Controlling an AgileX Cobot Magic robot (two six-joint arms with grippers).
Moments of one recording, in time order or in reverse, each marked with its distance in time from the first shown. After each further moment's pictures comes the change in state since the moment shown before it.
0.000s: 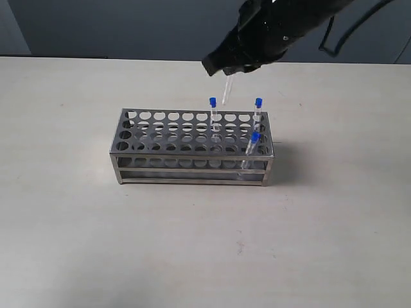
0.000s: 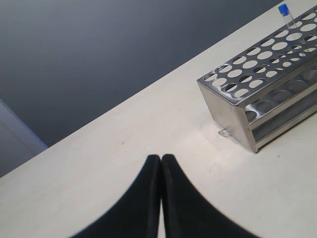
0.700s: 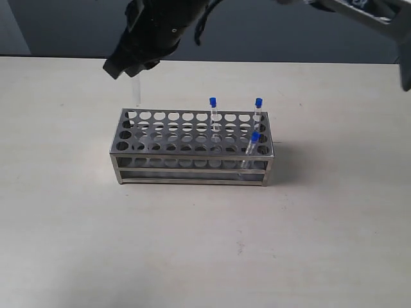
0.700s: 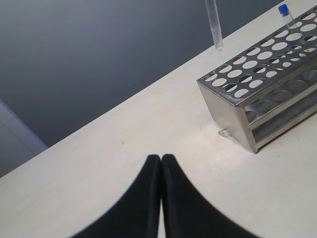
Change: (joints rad) left arm 0.000 0.000 0.000 0.000 0.000 0.000; right arm 0.163 0.459 -0.634 0.120 0.237 -0.207
